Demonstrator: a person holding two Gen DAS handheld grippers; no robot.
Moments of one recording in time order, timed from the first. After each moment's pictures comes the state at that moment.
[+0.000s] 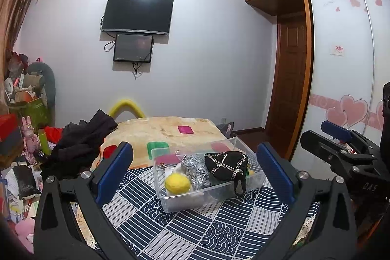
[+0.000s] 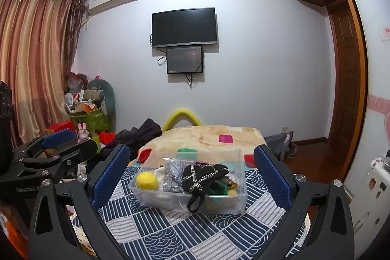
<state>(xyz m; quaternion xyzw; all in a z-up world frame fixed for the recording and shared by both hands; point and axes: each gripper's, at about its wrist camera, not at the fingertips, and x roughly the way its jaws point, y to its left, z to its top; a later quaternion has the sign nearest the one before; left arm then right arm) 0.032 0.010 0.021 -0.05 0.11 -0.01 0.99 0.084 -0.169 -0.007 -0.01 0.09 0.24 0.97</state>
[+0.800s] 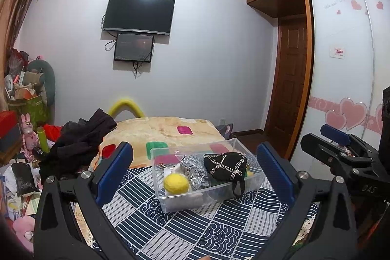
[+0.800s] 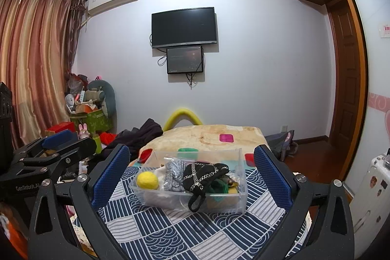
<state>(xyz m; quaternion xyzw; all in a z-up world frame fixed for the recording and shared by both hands) 0.031 0.012 0.018 -0.06 0.11 -0.01 0.99 0.083 -0.170 -0.010 0.00 0.09 0.24 0.97</state>
